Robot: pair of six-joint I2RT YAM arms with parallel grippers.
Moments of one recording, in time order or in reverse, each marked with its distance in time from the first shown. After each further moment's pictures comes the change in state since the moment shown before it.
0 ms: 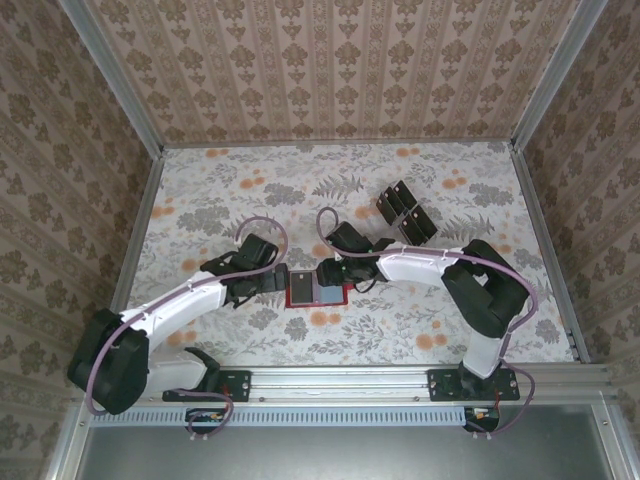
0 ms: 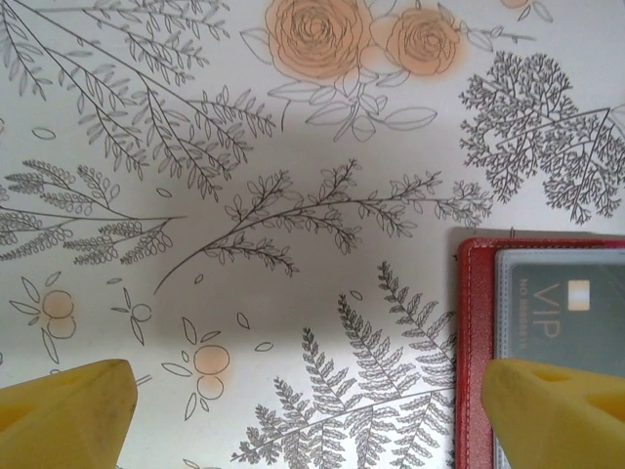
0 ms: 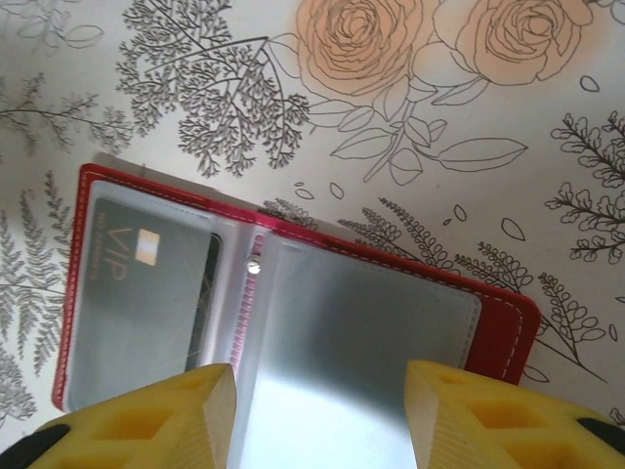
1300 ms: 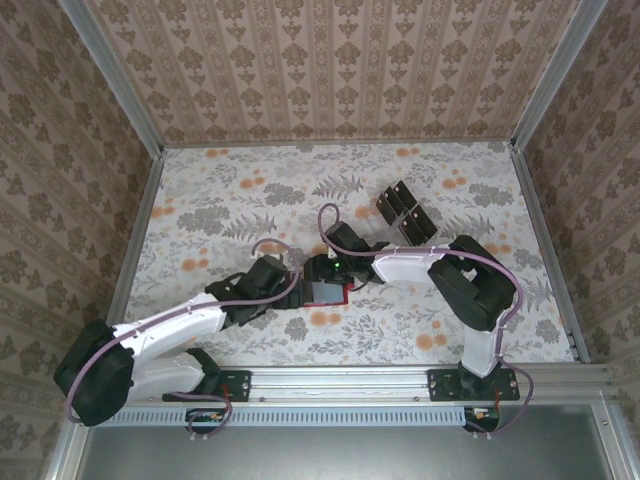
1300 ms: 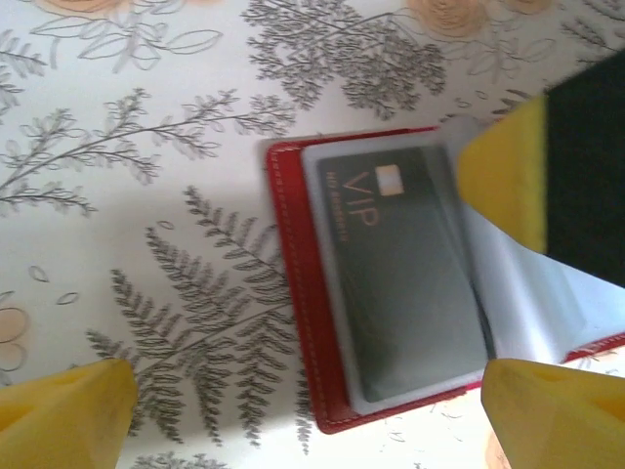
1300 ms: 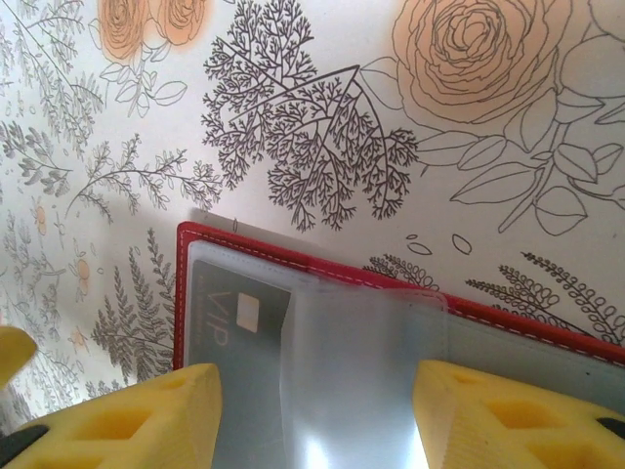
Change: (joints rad) left arm -0.241 -0.109 -0.146 0.187 -0.001 -0.050; right arm 0.000 0.065 -0.022 0.237 -0.144 0.223
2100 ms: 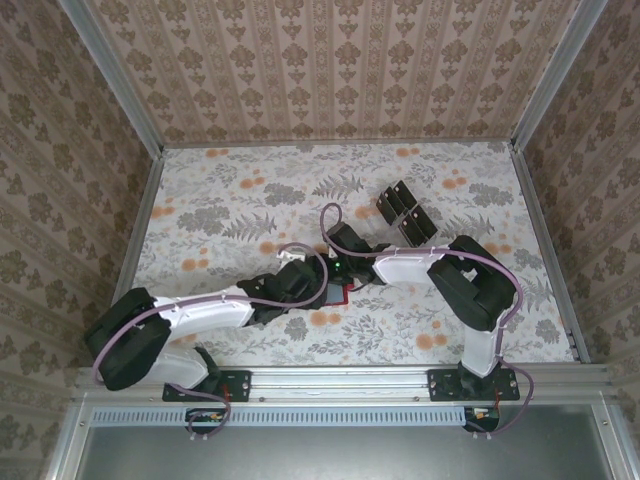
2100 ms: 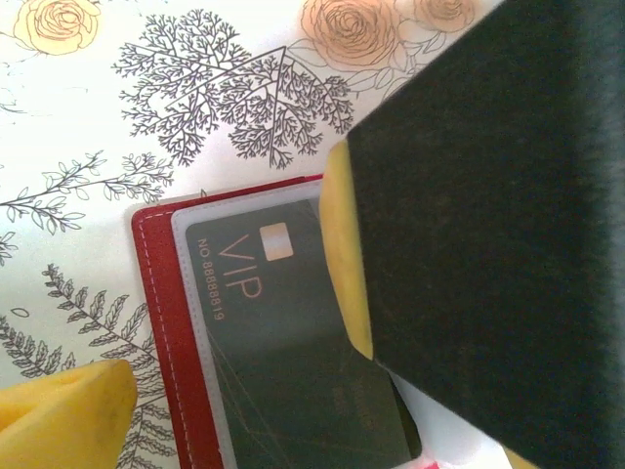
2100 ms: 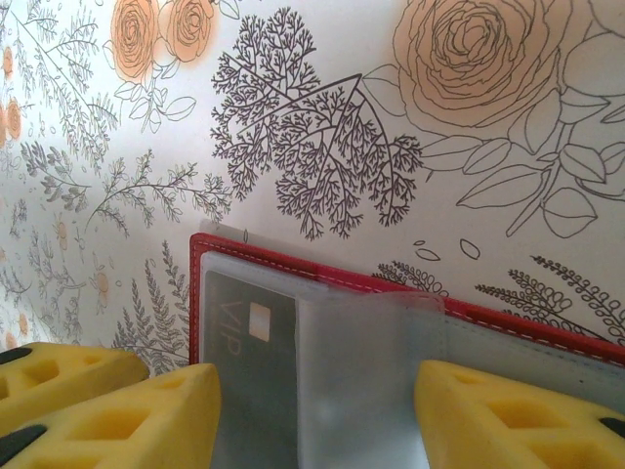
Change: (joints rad) left arm -0.101 0.249 0.077 0.159 -0.100 -0.003; right arm -0.001 0.000 -0.016 0.038 -0.004 0.033
